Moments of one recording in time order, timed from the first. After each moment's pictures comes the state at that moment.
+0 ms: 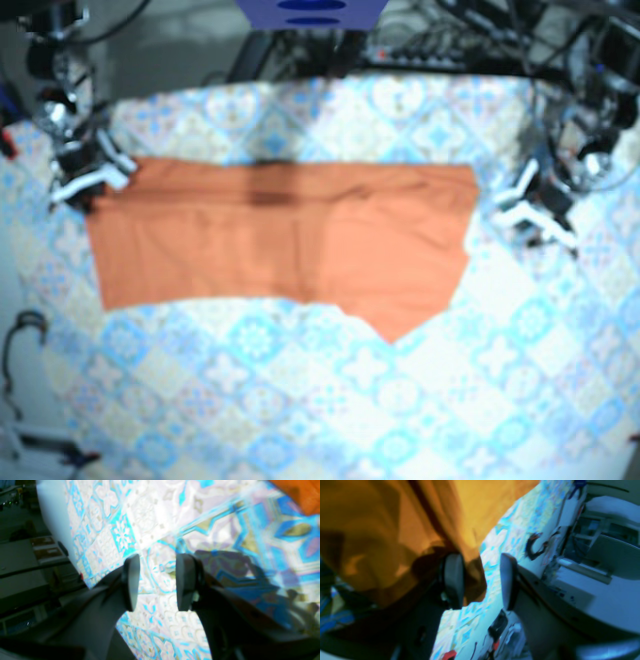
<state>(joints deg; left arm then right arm) 8.0 -46.5 19.6 82.8 26.4 -12.8 8.9 -18.3 29.2 4.3 75.5 -52.2 7.8 0.0</state>
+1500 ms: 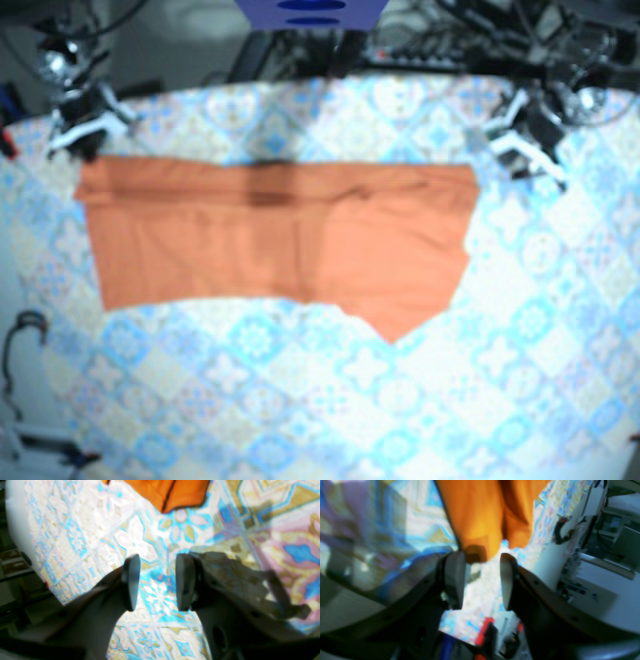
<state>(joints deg) 28.3 -46.2 11.4 94.5 26.7 -13.2 8.9 -31.4 25.3 9.8 79.7 -52.1 7.6 3.2</state>
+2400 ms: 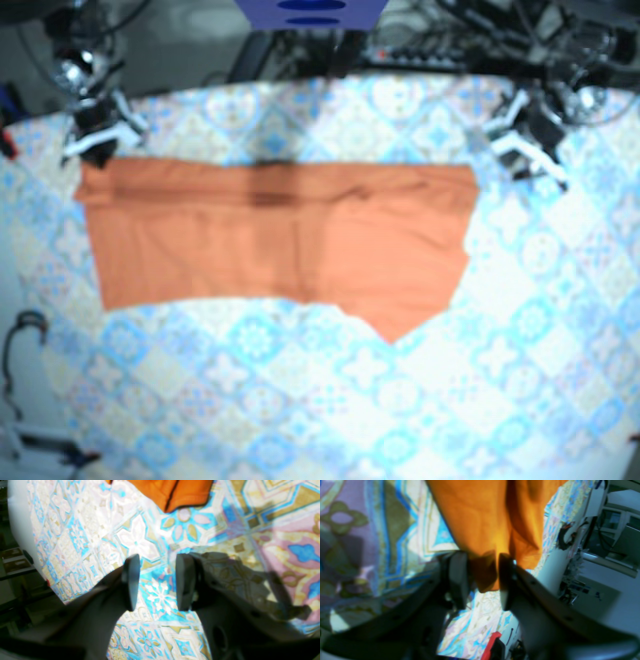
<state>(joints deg) 28.6 -46.2 11.4 94.5 26.7 -13.3 8.9 -25.4 23.8 5.6 72.4 -52.6 5.6 2.1</state>
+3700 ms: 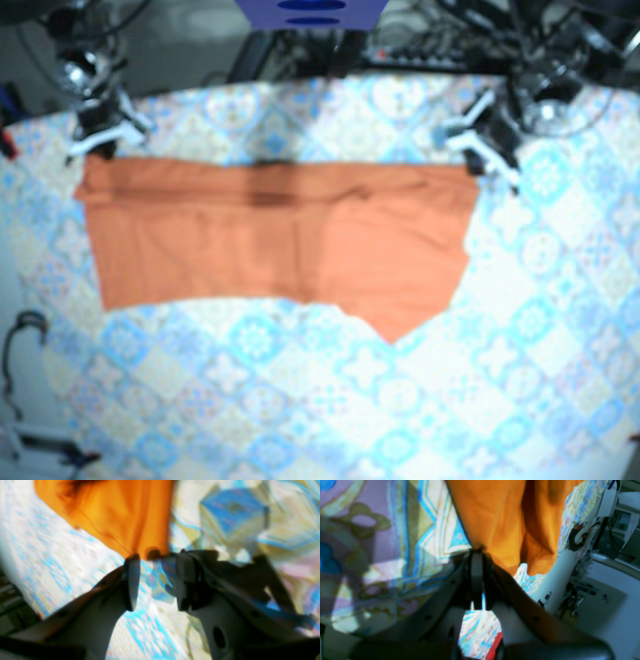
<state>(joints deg) 14.5 -44.6 30.8 90.2 26.9 -15.4 15.3 -25.3 23.8 5.2 72.7 -52.5 6.7 0.2</state>
